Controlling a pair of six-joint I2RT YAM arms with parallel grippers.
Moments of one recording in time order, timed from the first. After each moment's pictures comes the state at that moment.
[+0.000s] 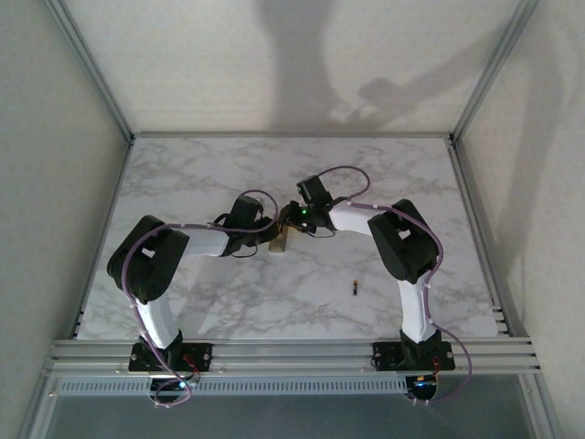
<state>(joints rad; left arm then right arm) -0.49 1.82 0.84 0.16 0.17 -0.76 0.63 2.06 1.27 -0.11 -0.30 0.84</state>
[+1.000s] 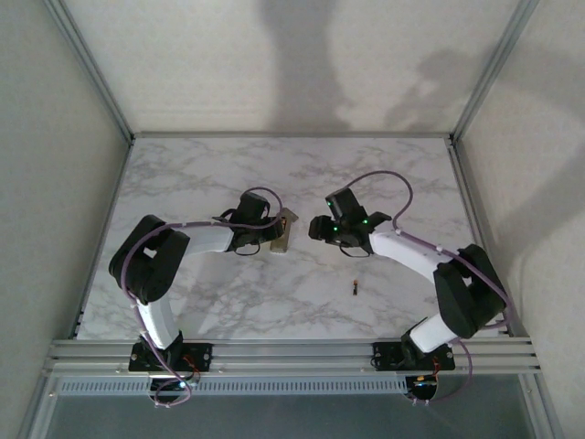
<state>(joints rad) -0.52 1.81 0.92 0.00 0.08 -0.76 0.63 1.51 0.93 -0.37 -0.04 0.70</state>
